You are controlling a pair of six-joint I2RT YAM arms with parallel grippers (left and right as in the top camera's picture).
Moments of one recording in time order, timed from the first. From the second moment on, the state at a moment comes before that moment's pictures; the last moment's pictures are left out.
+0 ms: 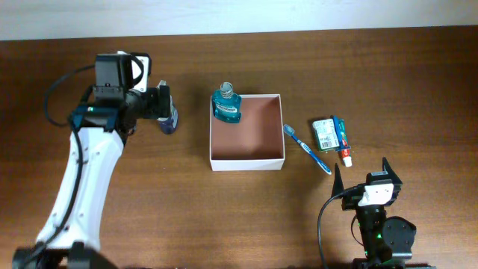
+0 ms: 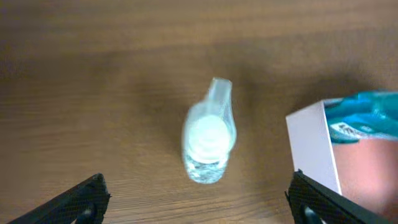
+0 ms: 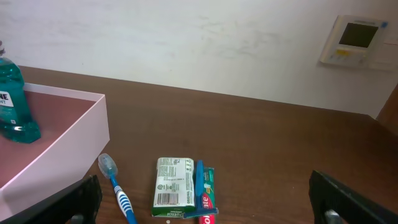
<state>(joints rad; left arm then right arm) -0.05 1.56 1.37 -0.70 0.01 0.03 -0.05 0.01 0.01 -0.07 -0.08 -0.14</state>
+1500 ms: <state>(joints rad) -0.06 1.68 1.10 -0.08 0.00 0.01 -0.05 0.01 0.01 -0.07 -0.08 -0.14</state>
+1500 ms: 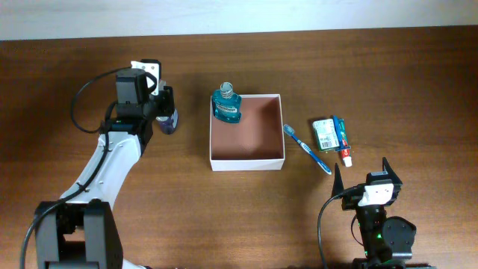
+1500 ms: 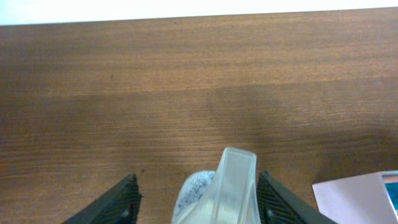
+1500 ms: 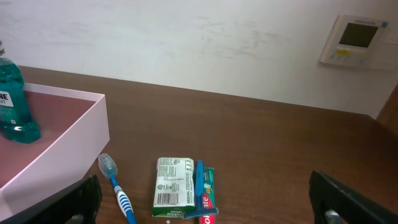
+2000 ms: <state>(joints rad) -0.06 1.68 1.09 -0.07 0.00 0.01 -0.05 0.01 0.01 -0.07 -0.08 -0.14</state>
